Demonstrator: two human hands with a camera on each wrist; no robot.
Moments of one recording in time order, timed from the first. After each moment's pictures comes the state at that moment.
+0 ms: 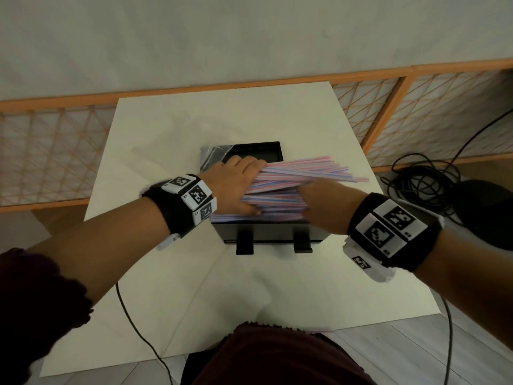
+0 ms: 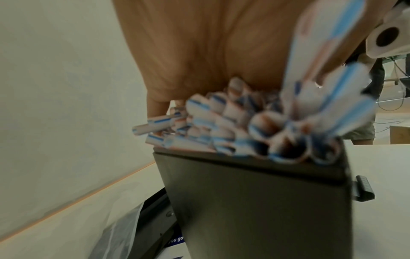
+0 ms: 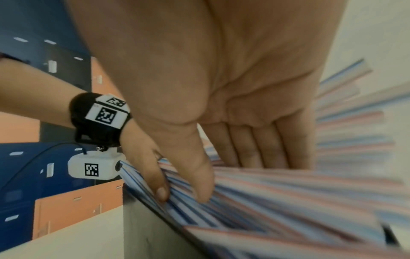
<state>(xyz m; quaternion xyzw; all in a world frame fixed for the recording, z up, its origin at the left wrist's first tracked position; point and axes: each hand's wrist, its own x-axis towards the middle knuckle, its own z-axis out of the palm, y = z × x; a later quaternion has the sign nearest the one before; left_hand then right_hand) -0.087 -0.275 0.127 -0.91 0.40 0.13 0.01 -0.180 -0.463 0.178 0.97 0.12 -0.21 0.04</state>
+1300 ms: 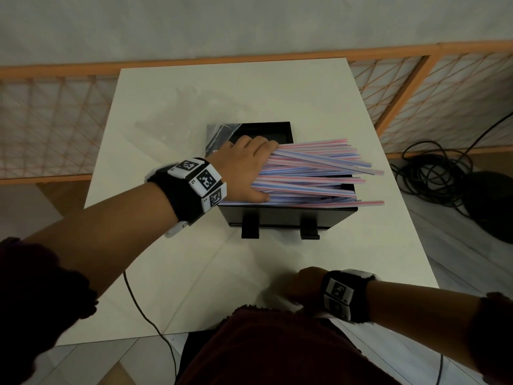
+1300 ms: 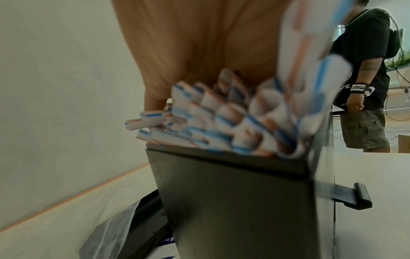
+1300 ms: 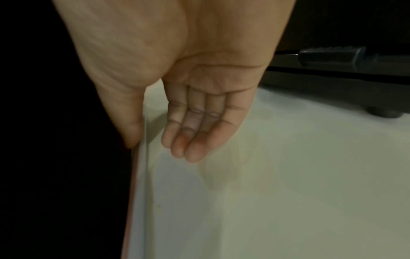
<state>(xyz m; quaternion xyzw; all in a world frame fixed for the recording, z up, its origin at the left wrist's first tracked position) -0.096 -0.277 0.124 -0.91 0.40 0.11 0.01 -0.267 -0.430 0.060 0.82 0.34 -0.46 0.07</state>
